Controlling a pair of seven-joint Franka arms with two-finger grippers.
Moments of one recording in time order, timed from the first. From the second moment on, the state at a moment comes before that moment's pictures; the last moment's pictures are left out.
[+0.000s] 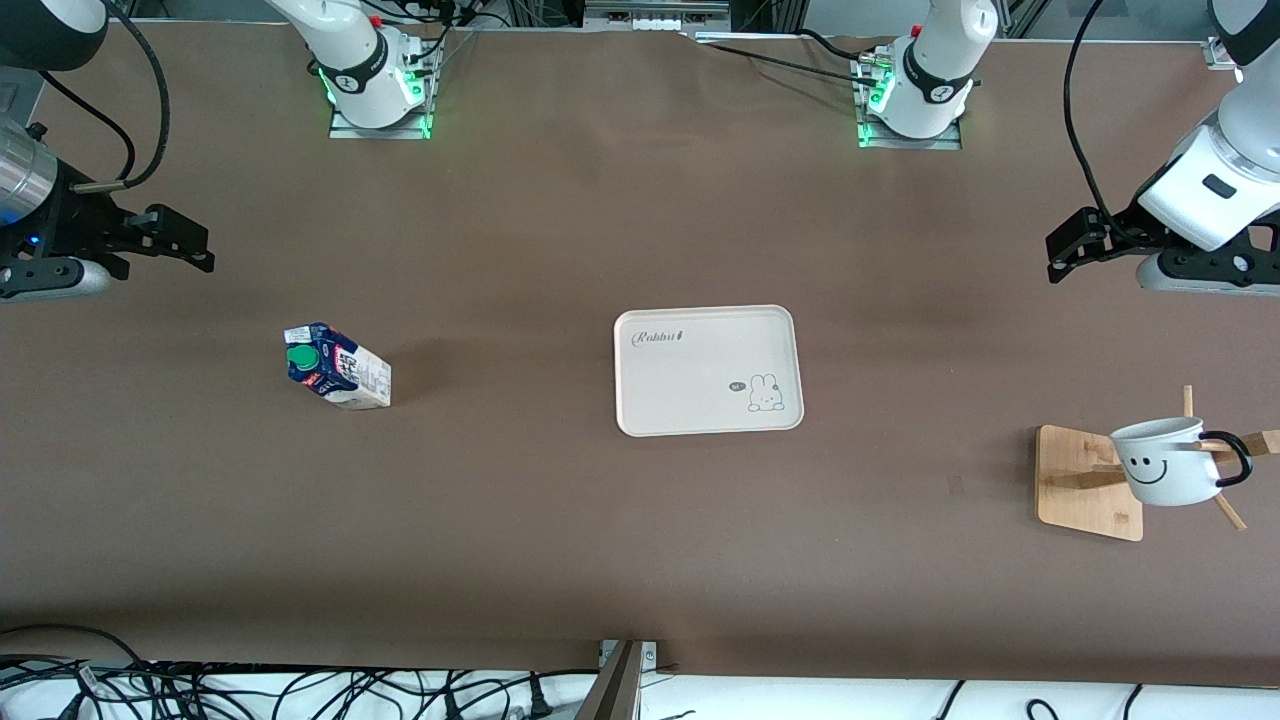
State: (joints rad) left arm -0.03 -0.01 -0.04 -1.69 0.04 1.72 -0.02; right arm 0.07 0.06 -0.05 -1.61 0.02 1.63 -0.07
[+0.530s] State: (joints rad) left arm -0.03 -0.01 -0.04 -1.69 0.04 1.68 -0.01; right arm 0.07 0.06 -0.05 -1.61 0.02 1.63 -0.07
